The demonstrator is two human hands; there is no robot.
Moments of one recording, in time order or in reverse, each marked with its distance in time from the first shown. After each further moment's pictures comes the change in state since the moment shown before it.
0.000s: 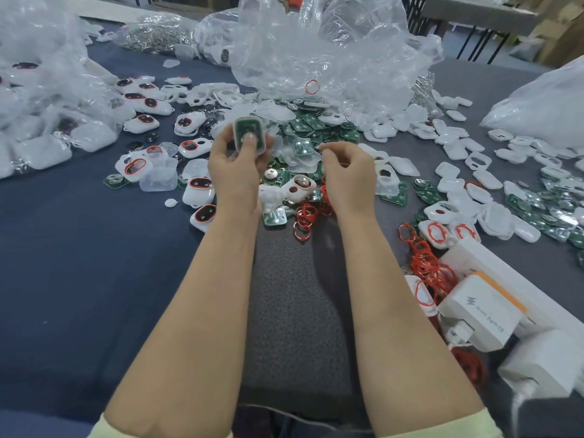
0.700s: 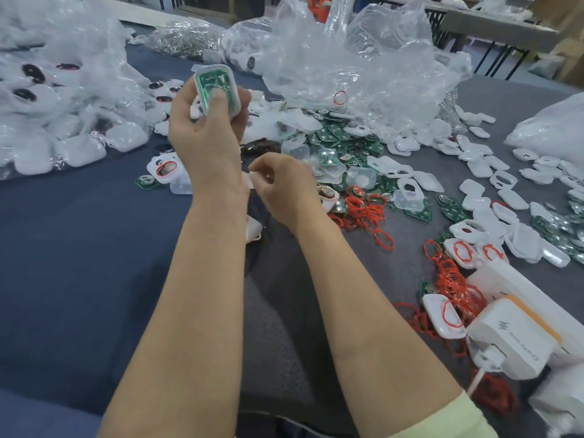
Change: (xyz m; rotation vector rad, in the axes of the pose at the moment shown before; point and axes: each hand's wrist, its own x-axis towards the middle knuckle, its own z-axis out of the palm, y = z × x) left_hand -0.001 0.070 0.000 -0.084 0.101 0.290; right_hand -0.026 -0.041 0.076 -0.420 -0.491 -0.296
